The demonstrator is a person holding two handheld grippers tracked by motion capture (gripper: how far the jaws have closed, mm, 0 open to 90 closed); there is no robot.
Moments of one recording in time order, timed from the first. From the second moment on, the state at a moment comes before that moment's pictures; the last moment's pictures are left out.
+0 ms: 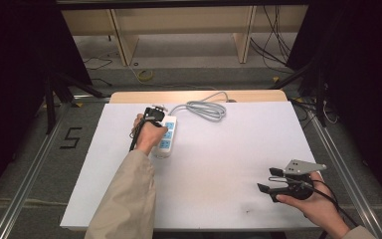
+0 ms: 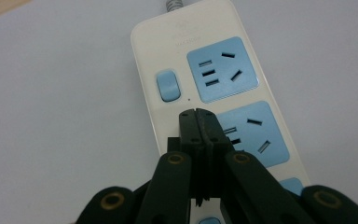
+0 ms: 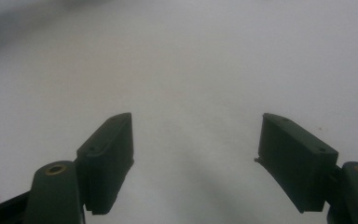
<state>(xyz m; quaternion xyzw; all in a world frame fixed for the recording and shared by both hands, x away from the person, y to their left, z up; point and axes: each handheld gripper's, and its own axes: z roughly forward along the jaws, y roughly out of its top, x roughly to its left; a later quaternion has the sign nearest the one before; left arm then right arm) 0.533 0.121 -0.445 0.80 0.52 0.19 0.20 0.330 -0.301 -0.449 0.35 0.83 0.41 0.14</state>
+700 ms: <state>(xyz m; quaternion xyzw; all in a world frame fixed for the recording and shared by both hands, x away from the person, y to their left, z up) 0.533 0.120 -0.443 0.81 0.52 0.20 0.18 0.331 -0.301 -0.450 0.35 0.83 0.41 0.14</state>
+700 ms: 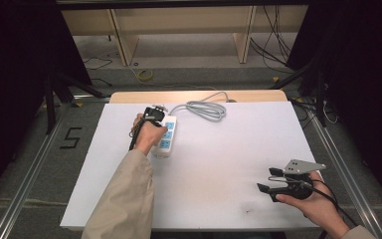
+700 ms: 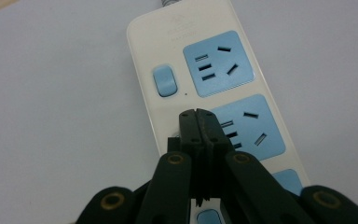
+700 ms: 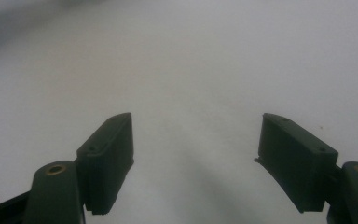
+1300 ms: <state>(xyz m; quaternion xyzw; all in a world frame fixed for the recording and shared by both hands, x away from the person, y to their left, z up) 0.535 0.122 -0.443 0.81 0.53 0.18 0.19 0.330 -0.300 -0.450 0.35 0.83 0.41 0.14</state>
